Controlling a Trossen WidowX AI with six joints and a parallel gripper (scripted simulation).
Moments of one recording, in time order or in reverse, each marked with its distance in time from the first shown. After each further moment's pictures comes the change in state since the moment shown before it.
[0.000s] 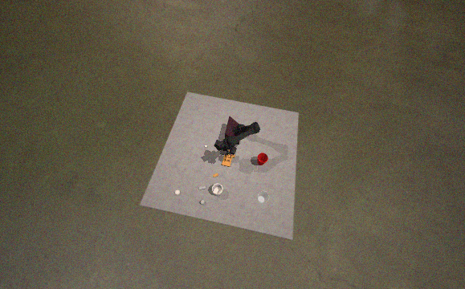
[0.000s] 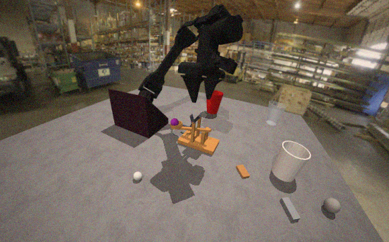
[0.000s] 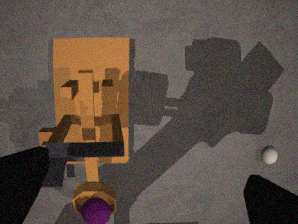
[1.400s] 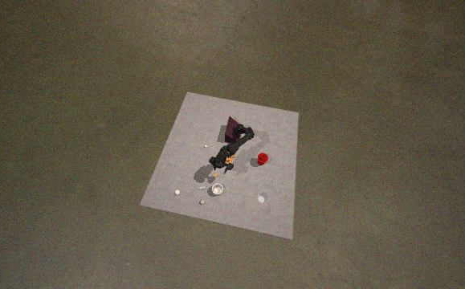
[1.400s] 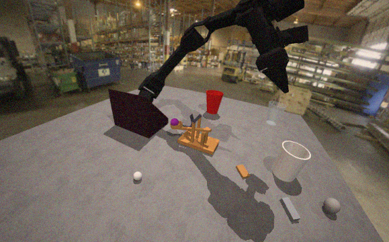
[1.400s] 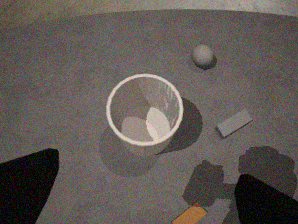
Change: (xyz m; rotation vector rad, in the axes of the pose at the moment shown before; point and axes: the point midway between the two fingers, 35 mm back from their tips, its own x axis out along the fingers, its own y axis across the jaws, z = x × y) arm -0.071 0.033 0.202 0.106 -0.570 0.220
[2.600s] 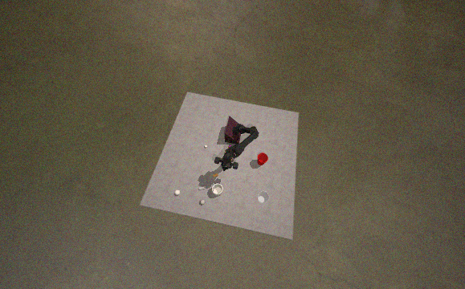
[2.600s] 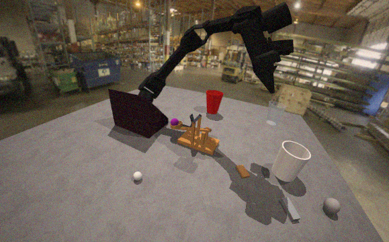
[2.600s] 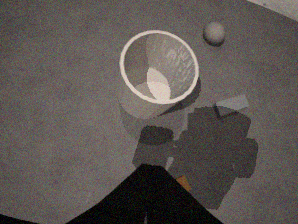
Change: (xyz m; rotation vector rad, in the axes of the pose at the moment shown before) arm 0.005 0.024 -0.039 -0.243 0.082 -0.087
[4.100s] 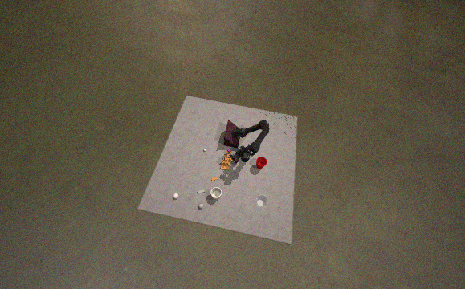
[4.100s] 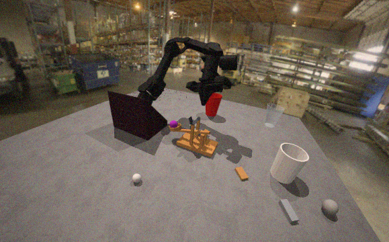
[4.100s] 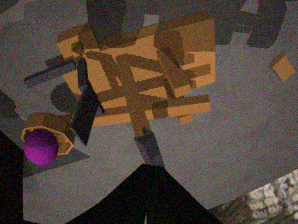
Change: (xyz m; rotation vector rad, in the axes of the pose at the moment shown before) arm -0.028 0.072 -0.220 -1.233 0.653 -0.155
